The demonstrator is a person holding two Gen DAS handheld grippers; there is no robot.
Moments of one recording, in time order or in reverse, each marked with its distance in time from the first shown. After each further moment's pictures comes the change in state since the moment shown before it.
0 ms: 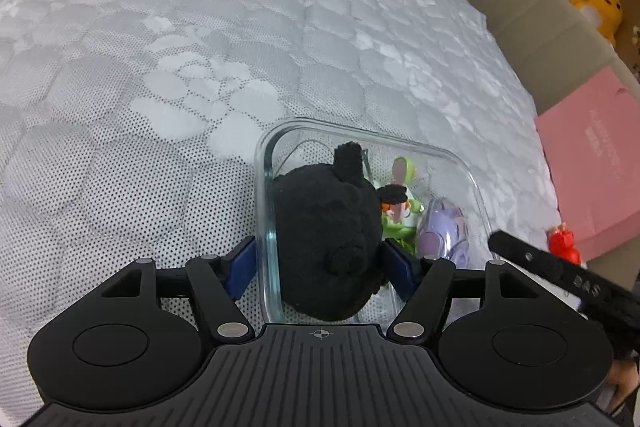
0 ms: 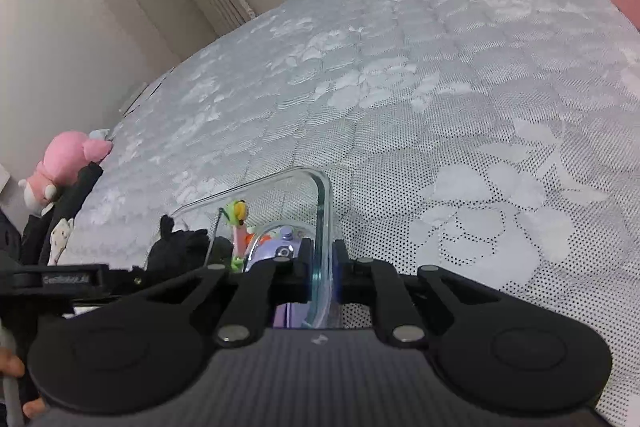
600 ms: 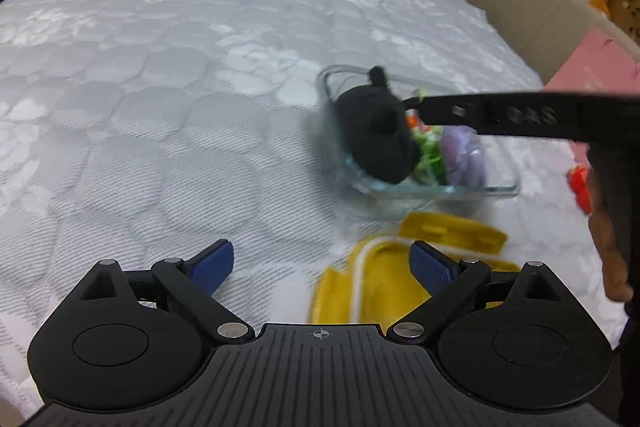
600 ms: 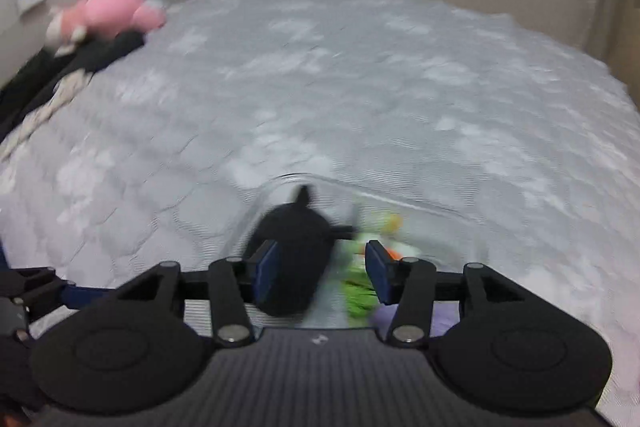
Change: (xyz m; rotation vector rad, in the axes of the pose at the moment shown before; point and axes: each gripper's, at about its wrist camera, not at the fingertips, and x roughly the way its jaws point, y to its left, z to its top) left arm -0.068 0.018 -0.086 0.139 -0.099 0.127; right arm 0.033 0.172 -0.012 -0.567 0.116 -0.088
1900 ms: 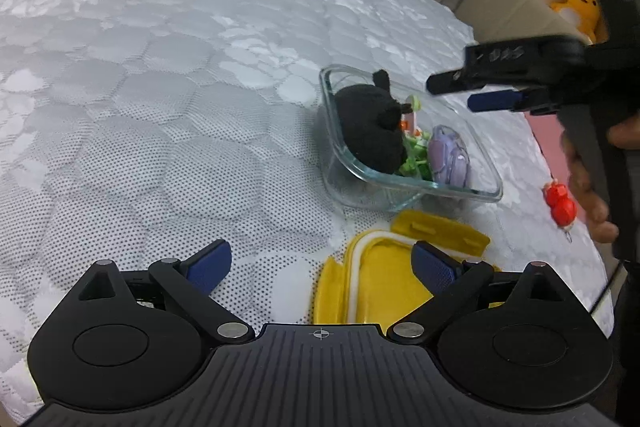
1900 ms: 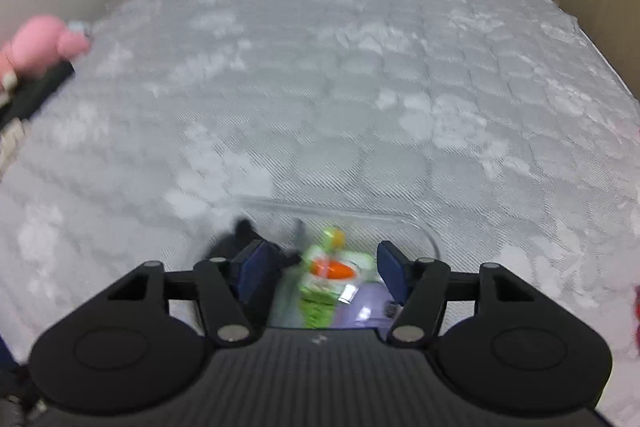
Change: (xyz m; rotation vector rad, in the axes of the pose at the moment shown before) left arm -0.008 0.019 -0.007 -0.058 -0.005 -0.110; right arm 0.006 -0.050 0.018 0.233 0.083 -0.148
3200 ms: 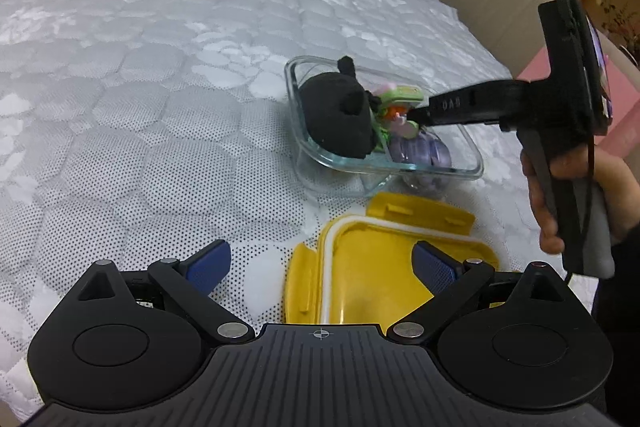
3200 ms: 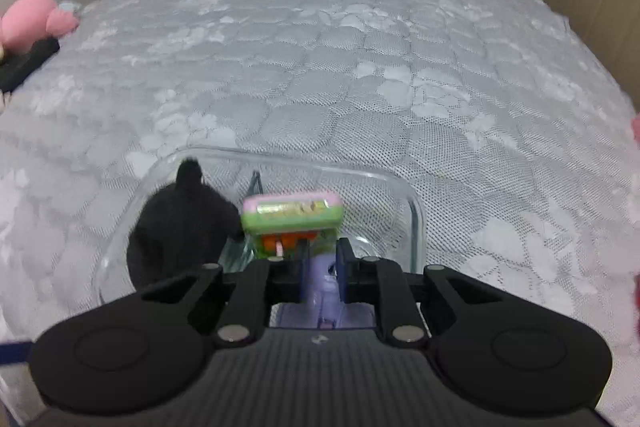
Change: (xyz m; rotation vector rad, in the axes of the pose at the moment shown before) left arm -0.004 -0.029 -0.007 0.083 0.005 0.016; right arm 0.025 -0.006 -0.040 -0.047 -0.017 -0.022
